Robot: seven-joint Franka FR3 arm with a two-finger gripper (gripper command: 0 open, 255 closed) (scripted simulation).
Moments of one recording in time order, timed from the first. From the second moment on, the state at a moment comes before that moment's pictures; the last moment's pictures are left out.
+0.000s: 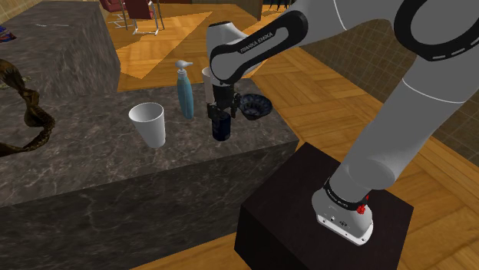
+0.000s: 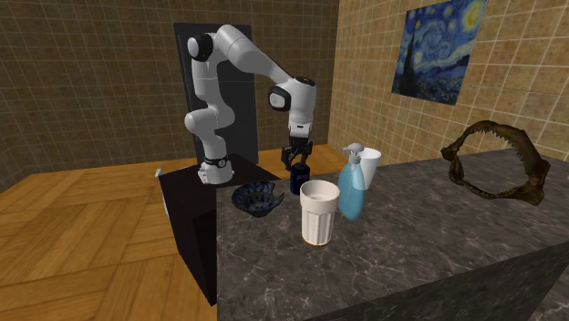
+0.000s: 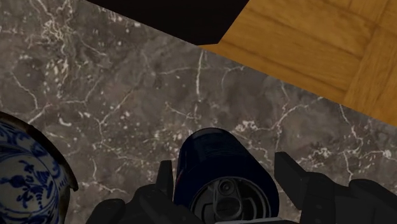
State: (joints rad) arm 0.10 0.00 0.14 -2.23 0.04 2.12 0.25
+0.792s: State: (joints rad) arm 0.10 -0.02 0.14 -2.21 0.04 2.08 0.25
